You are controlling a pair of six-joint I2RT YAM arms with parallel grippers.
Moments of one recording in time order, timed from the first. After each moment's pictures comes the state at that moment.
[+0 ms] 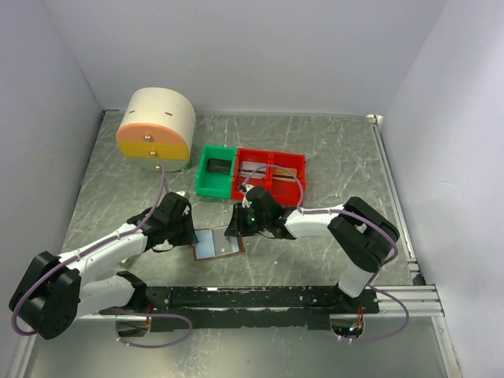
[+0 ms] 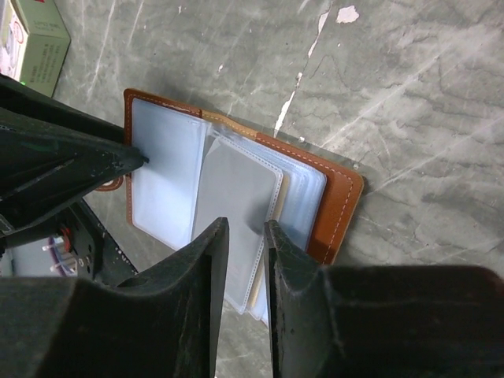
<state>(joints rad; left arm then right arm) -0.57 1.13 0.50 -0.38 0.01 -0.65 0.85 1.70 0.75 0.23 -0.28 0.72</state>
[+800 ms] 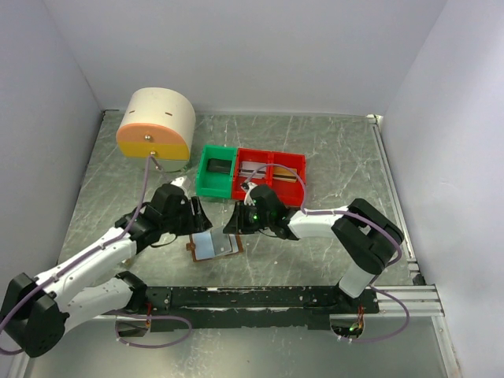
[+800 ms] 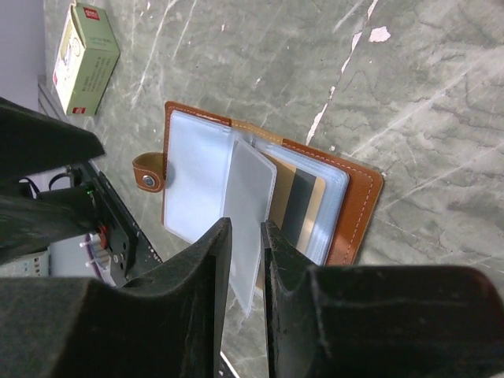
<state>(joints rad) -0.62 0.97 0.62 -0.42 0.02 -0.70 0.83 1.67 0.72 0.32 -0.33 0.77</state>
